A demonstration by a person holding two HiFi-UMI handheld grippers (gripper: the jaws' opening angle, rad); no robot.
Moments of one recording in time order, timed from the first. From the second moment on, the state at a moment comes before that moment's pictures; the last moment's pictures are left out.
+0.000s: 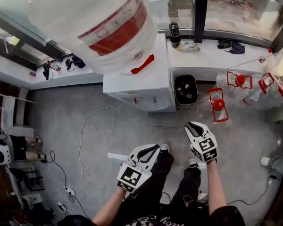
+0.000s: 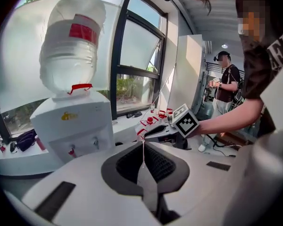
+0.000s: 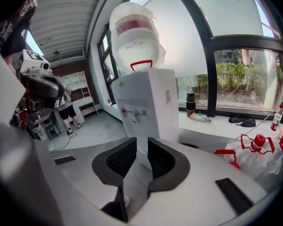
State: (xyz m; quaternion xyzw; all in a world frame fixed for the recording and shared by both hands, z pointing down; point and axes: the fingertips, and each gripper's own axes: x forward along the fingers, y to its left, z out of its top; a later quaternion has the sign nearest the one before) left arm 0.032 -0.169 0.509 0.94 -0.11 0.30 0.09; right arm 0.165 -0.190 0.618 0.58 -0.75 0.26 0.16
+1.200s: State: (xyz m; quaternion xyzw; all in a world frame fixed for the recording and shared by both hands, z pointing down) left arm 0.069 -0.288 0.783 0.93 -0.05 0.36 0.10; right arm 0.169 -0.360 0.980 0.52 -0.76 0.26 0.30
